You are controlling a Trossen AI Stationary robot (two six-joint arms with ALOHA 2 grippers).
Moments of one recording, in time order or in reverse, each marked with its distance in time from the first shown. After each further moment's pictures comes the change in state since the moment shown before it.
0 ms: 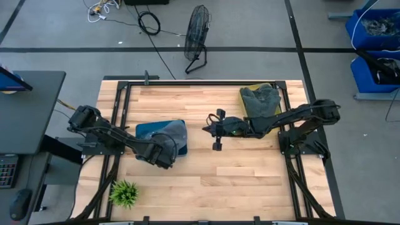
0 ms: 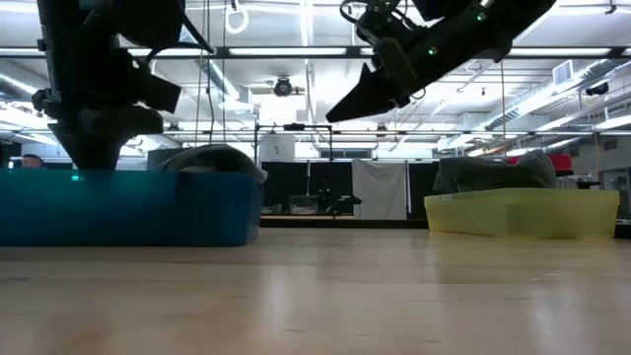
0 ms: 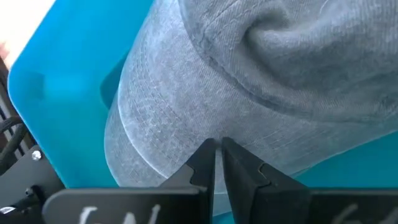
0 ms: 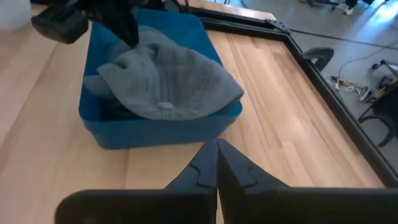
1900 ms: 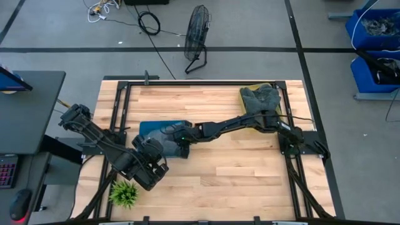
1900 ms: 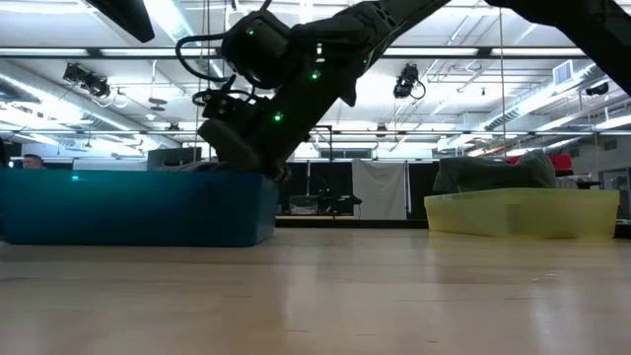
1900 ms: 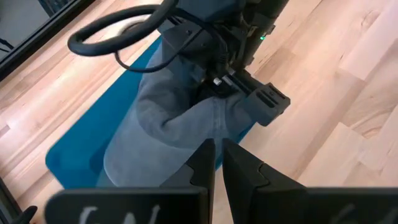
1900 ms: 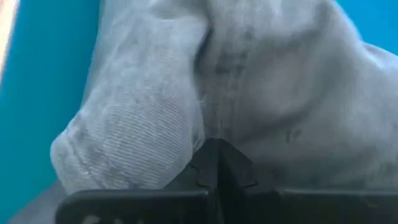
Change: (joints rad) left arm -0.273 -0.106 0.381 -0.201 -0.378 0.029; right arm -0.022 0.756 0.851 -0.483 -0.160 0.196
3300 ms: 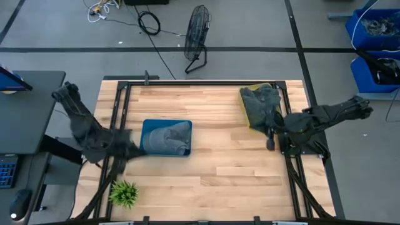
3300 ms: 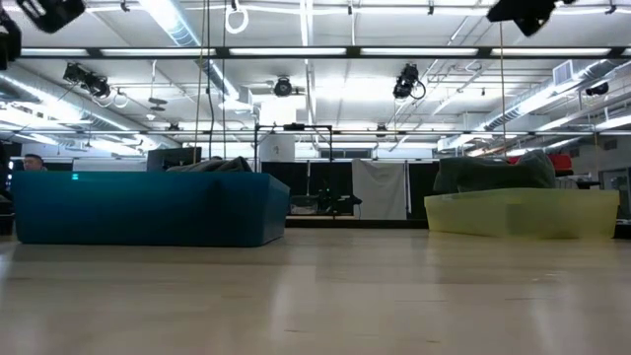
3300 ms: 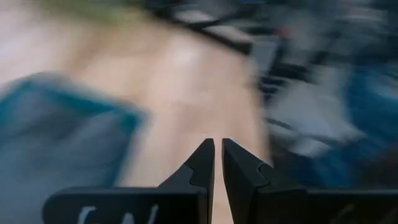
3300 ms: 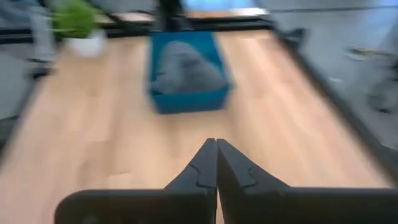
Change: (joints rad) left arm -0.234 -0.827 -0.635 0.744 -0.014 0.470; right arm 0.292 -1.574 -0.838 -0.419 0.328 0.145
